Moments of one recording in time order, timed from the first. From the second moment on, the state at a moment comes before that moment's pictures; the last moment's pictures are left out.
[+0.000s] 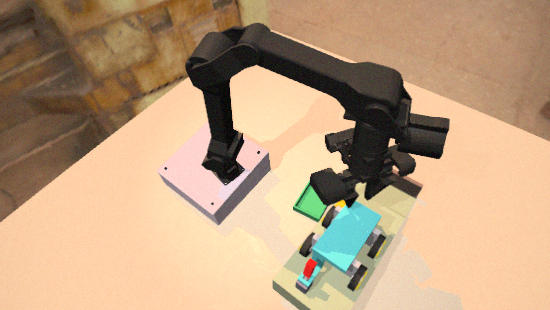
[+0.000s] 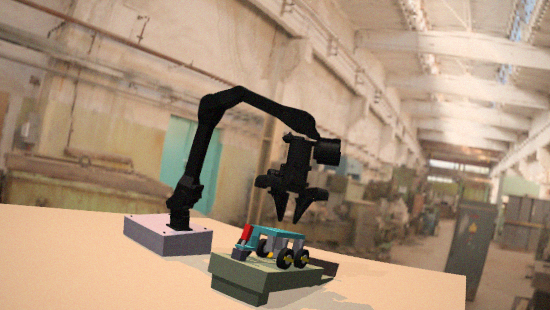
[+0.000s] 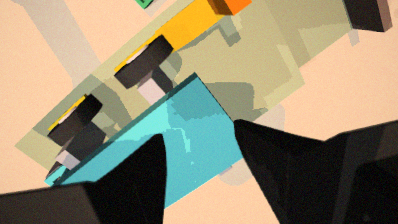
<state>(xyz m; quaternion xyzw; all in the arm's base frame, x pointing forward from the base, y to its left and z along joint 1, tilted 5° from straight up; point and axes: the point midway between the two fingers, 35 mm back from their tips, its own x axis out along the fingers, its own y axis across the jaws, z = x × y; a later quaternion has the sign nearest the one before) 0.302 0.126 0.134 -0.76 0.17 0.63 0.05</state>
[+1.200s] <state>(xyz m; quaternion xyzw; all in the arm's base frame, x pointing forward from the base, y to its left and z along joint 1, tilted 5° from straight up) 0.326 -0.009 0.154 -0.64 0.53 0.42 0.37</state>
